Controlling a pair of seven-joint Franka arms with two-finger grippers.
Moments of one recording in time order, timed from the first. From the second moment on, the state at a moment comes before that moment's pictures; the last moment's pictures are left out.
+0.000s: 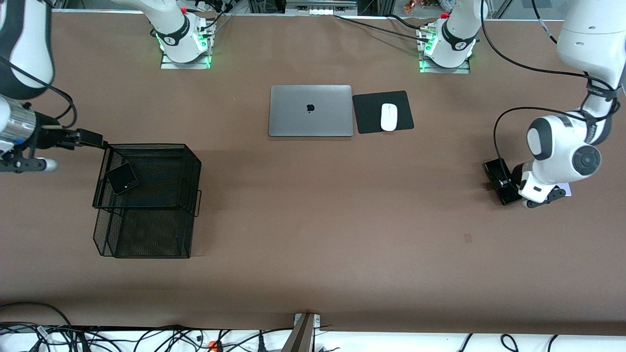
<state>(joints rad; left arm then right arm) 0.16 0.51 0.06 -1.96 0.01 2.27 -0.13 0.67 0.19 -0.86 -1.73 0.22 1.68 -0.23</state>
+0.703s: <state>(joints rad) -0.14 0.54 -0.08 -1.61 0.01 1.92 -0.13 0.67 0.13 -0.89 -1.72 0.19 1.66 -0.21</state>
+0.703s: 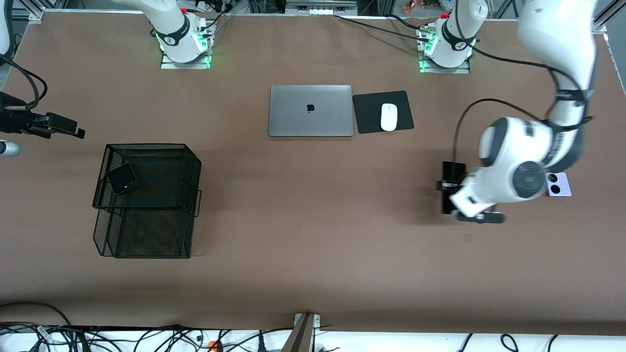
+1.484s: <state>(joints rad) -0.44 0.78 -0.08 -1.49 -0.14 2.25 -0.37 0.68 0.12 -0.87 -1.72 0.17 1.63 -0.21</state>
